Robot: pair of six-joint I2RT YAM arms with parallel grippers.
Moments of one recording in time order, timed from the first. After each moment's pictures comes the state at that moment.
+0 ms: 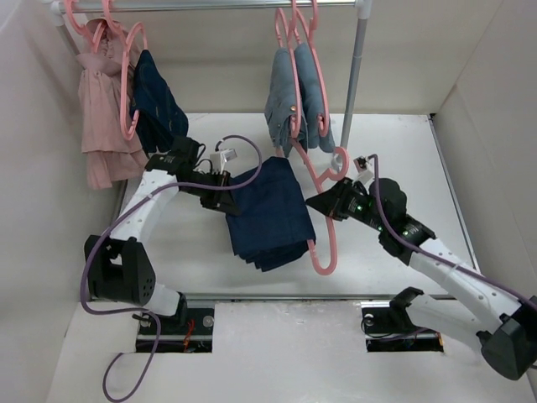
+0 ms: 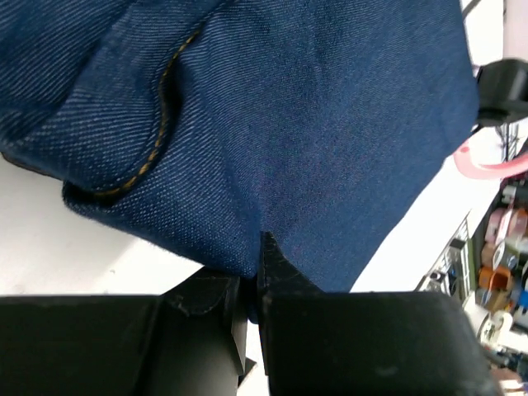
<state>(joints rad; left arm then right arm) -0.17 1.46 1.23 -1.01 0.80 0.10 0.57 0.96 0.69 0.07 -0.26 0.90</state>
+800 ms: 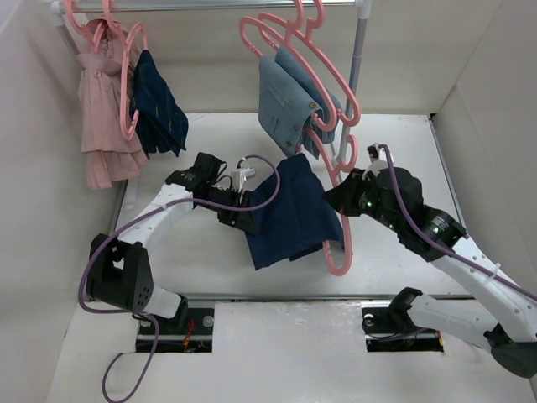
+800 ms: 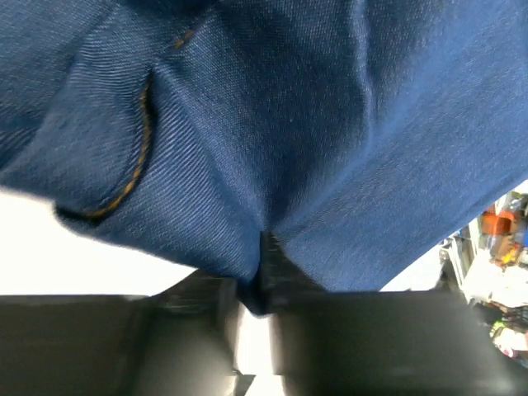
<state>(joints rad) -0.33 1.43 1.06 -0.84 0.84 0.05 0.70 0.90 1.07 -0.53 0.10 0.69</state>
